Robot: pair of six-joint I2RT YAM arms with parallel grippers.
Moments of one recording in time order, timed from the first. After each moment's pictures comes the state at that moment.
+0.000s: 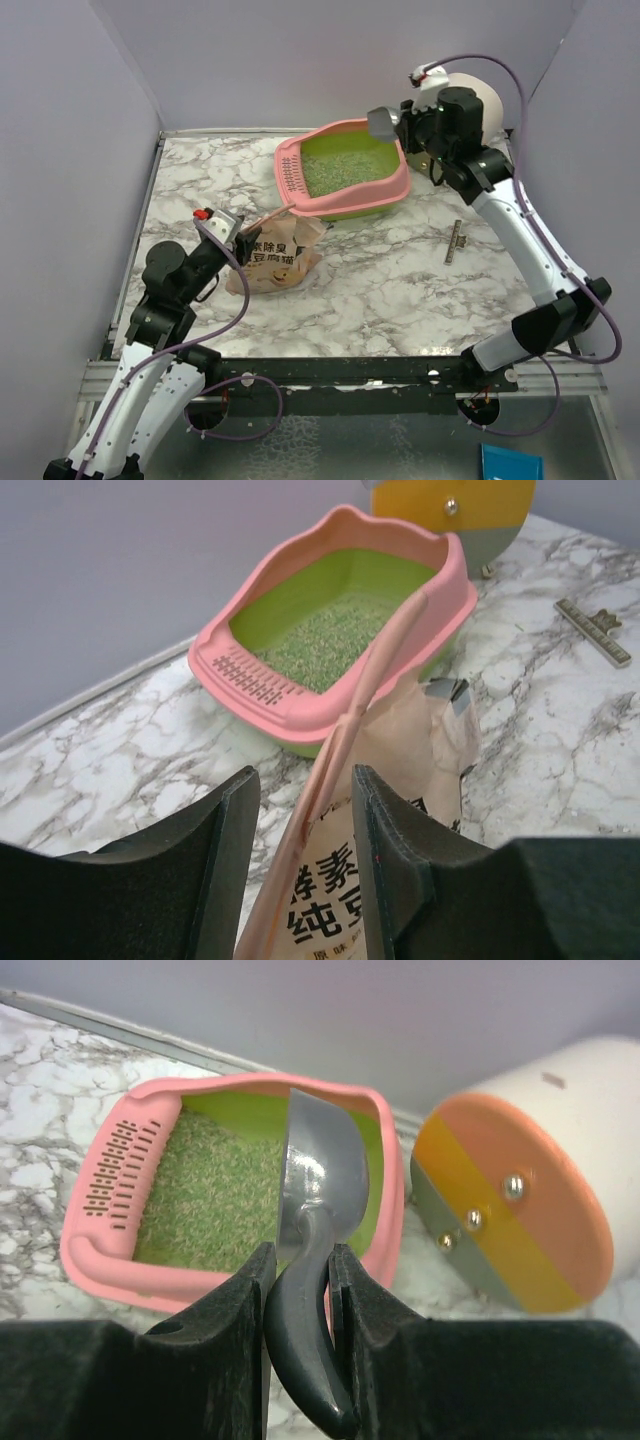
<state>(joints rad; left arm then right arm) -0.35 0.53 0.67 -0.19 0.26 0.14 0.46 1.56 1.73 -0.43 0.16 -0.10</state>
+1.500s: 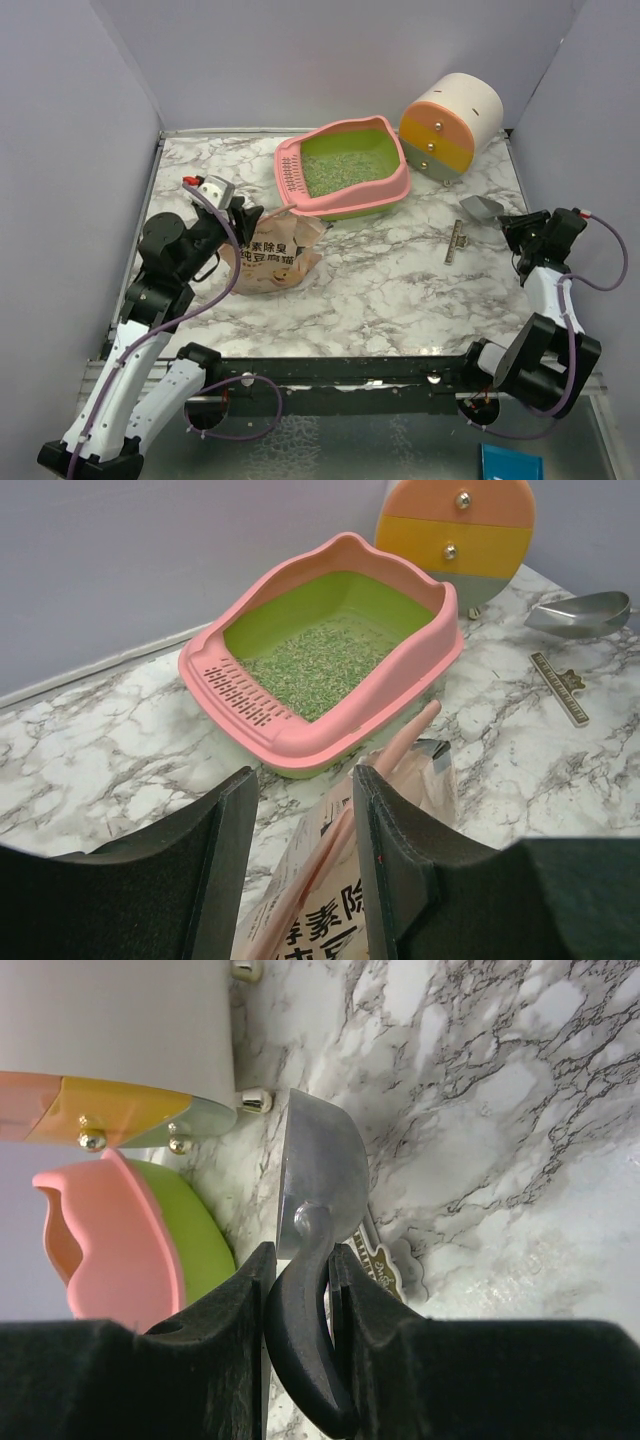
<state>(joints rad) -0.35 0.69 0.89 -0.24 0.21 -0.02 -0.51 1.14 0.62 0.04 -0.28 0.83</state>
